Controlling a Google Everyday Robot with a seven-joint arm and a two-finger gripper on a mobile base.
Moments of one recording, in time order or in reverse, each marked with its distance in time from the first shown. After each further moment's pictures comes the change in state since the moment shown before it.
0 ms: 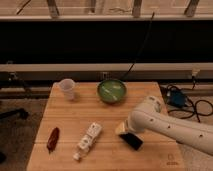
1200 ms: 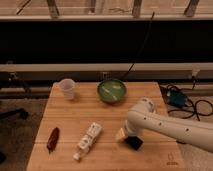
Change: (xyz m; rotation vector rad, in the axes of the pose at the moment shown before) arm -0.010 0.010 0.053 -0.030 -0.126 -0.160
